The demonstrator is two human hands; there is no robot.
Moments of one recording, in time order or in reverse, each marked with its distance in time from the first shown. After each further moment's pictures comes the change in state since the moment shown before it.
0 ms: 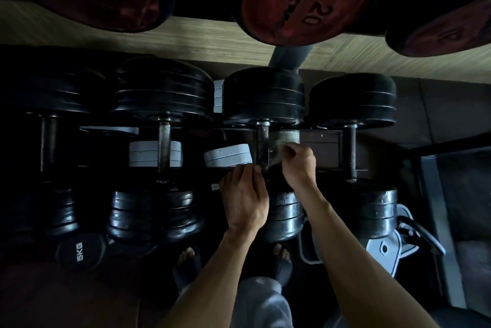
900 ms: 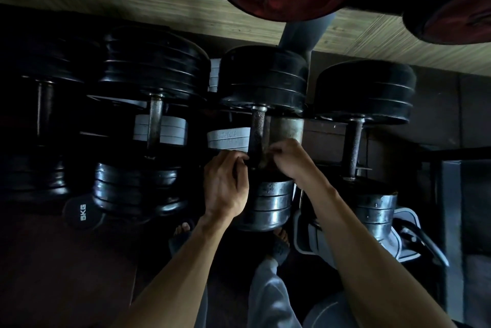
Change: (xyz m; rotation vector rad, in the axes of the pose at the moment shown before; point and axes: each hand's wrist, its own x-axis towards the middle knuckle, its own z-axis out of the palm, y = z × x) left_hand 0.001 -0.002 0.000 -0.139 0.090 0.077; right_hand 0.030 0.026 -0.010 -0.060 -0.565 0.037
